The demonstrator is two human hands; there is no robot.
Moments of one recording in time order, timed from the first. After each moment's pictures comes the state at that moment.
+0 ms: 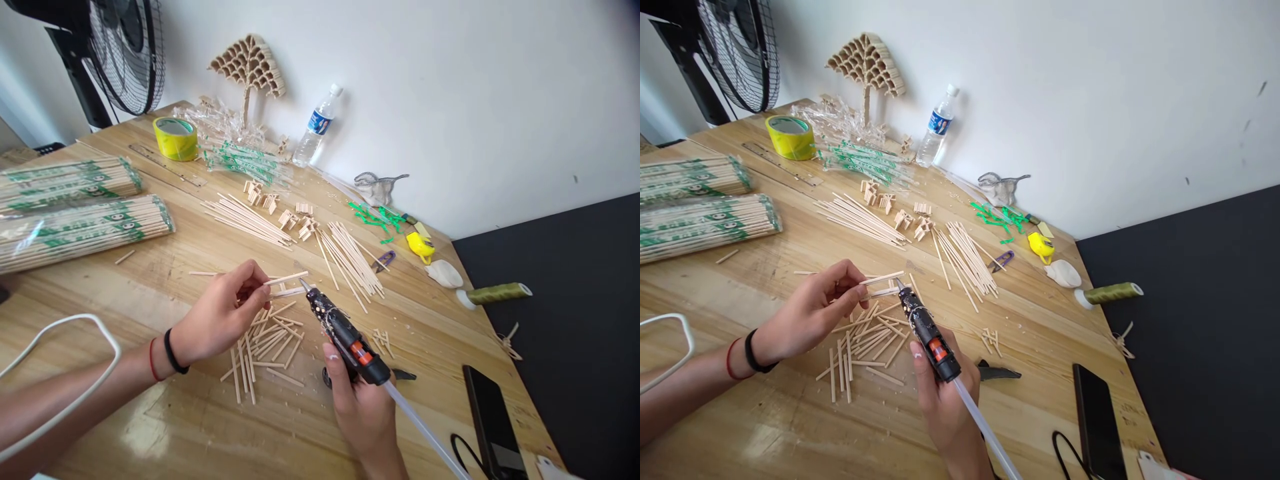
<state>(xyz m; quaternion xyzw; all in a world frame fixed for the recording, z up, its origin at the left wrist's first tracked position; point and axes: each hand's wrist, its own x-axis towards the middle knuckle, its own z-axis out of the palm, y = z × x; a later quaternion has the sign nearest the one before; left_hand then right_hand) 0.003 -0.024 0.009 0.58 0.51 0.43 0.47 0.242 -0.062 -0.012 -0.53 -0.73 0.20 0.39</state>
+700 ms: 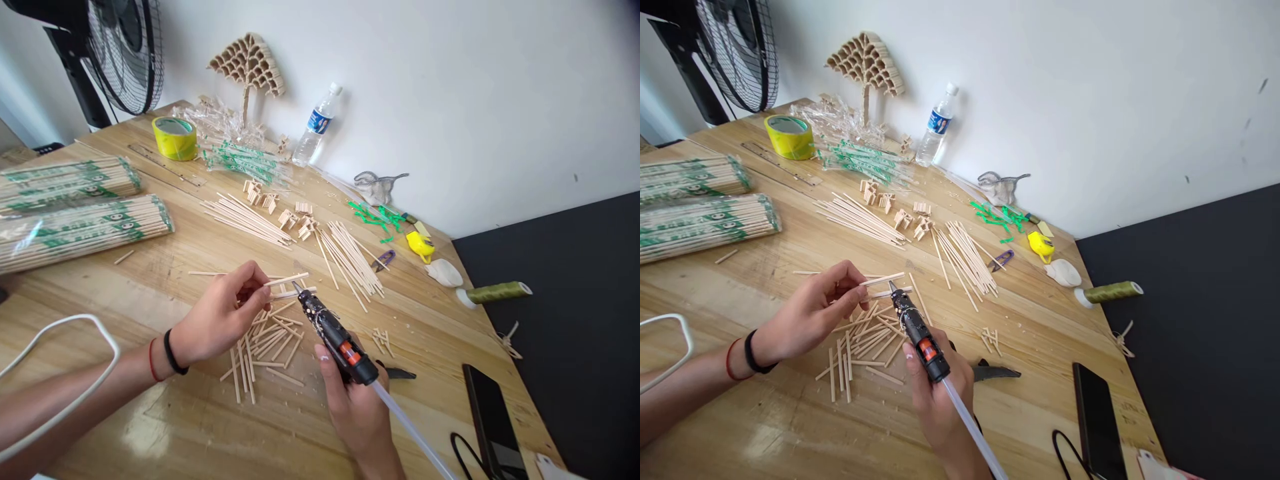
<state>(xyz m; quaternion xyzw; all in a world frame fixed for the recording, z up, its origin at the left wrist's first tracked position) 0.003 -0.025 0.009 0.58 0.51 0.42 0.48 0.236 -0.064 -0.004 -0.56 -0.72 0.21 0.37</state>
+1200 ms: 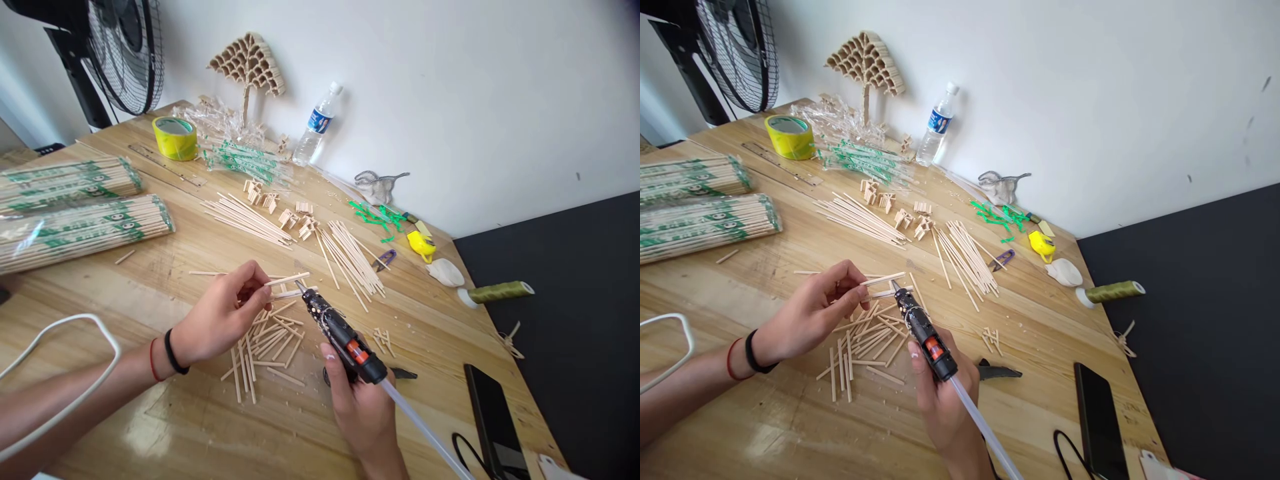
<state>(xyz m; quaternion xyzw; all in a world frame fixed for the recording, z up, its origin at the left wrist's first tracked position) 0.003 -0.026 0.009 0.58 0.51 0.42 0.48 0.238 -0.063 -0.007 -0.54 -0.72 0.21 0.38</state>
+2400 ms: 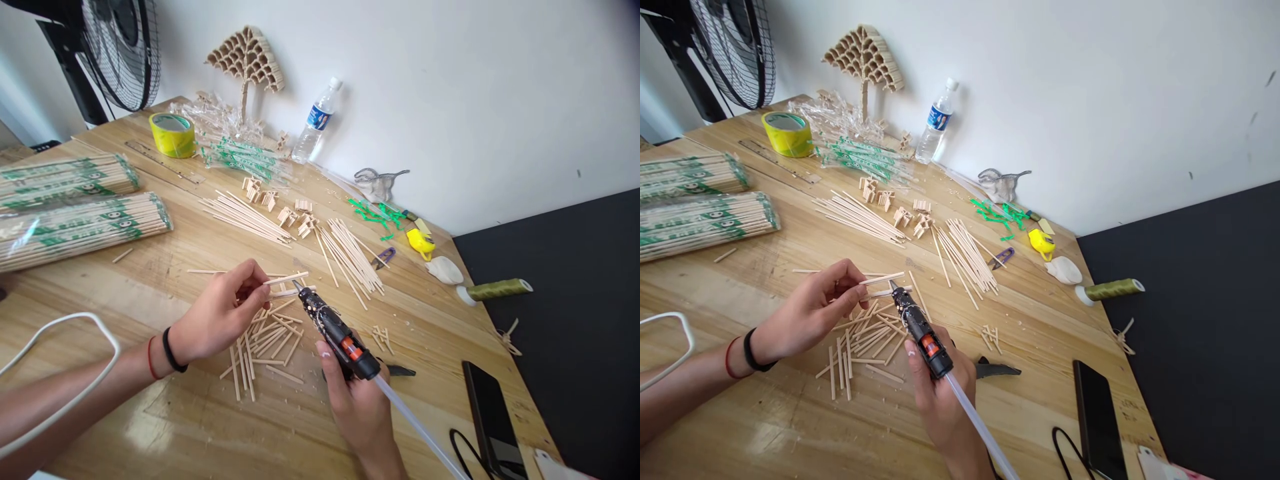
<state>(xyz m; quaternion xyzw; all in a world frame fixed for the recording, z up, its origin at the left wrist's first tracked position) 0.004 -0.026 0.010 0.57 0.50 0.42 0.49 0.240 -0.062 -0.002 -0.55 -0.72 0.22 0.35</state>
